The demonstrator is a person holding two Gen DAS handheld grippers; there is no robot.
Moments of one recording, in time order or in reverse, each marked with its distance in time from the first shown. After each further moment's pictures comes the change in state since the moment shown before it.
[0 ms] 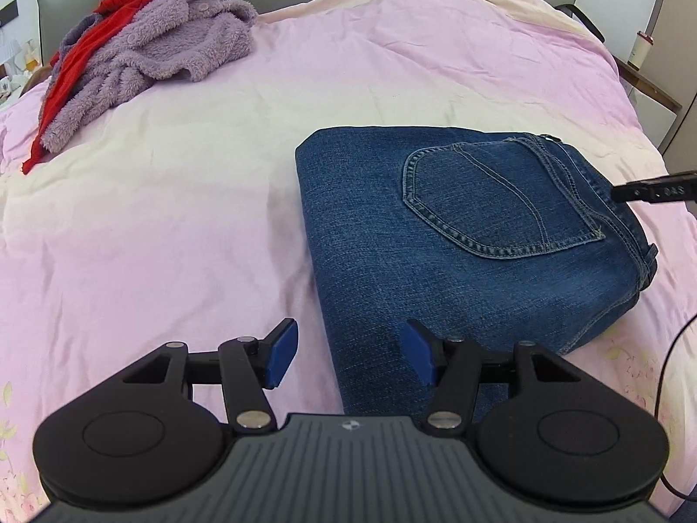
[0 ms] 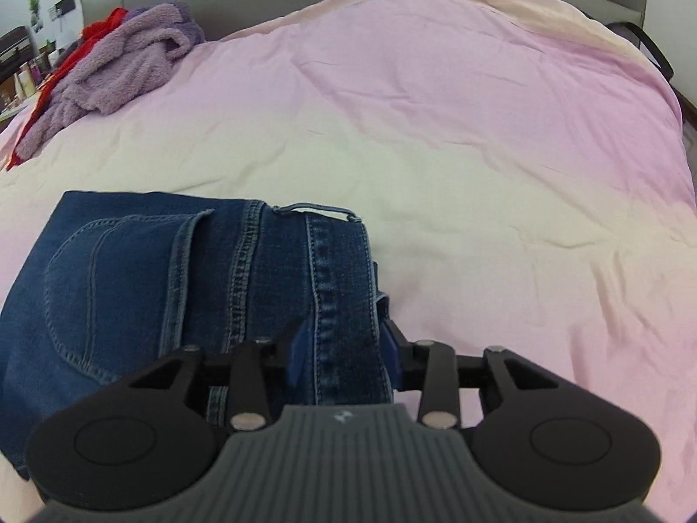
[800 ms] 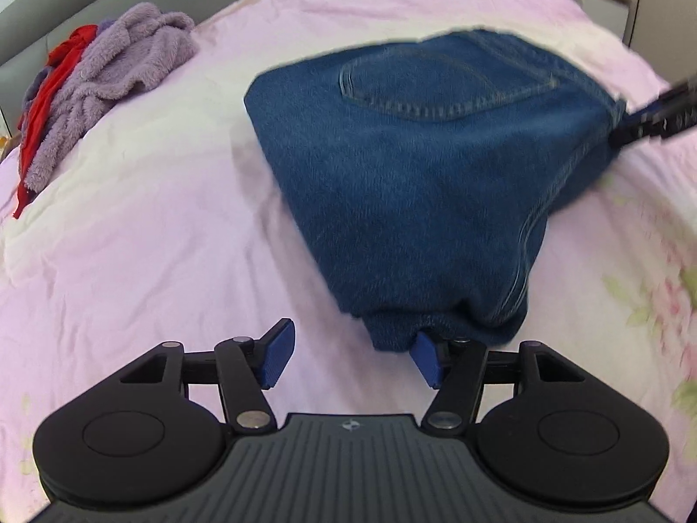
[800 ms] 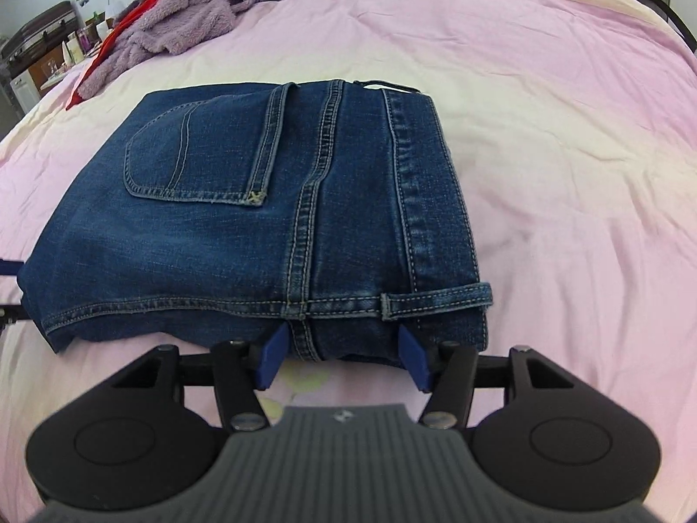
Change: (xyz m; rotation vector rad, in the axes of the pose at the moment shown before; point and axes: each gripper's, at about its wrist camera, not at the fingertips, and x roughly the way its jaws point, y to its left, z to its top) left arm 0.006 -0.026 -0.071 0.272 -0.004 0.034; right arm -0.033 0.025 -0.101 -0.041 0.053 0.108
